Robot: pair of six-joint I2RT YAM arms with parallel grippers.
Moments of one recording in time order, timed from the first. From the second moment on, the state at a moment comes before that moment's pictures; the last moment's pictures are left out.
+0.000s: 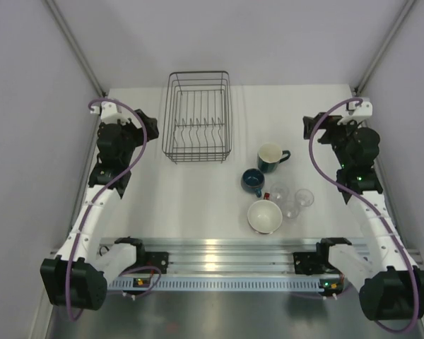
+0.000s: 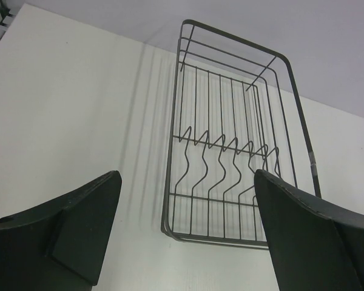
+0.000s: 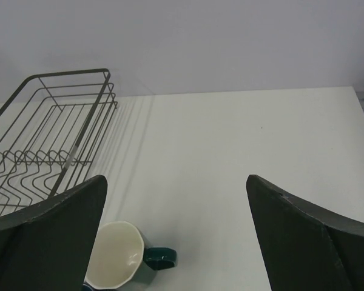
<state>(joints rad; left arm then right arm) -0.09 1.00 0.85 0.00 -0.07 -0.40 0.04 0.92 0.76 0.16 -0.13 0.18</state>
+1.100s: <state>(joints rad) -0.09 1.02 0.83 0.00 -0.03 -0.38 0.33 1.26 0.87 -0.24 -0.03 0.22</state>
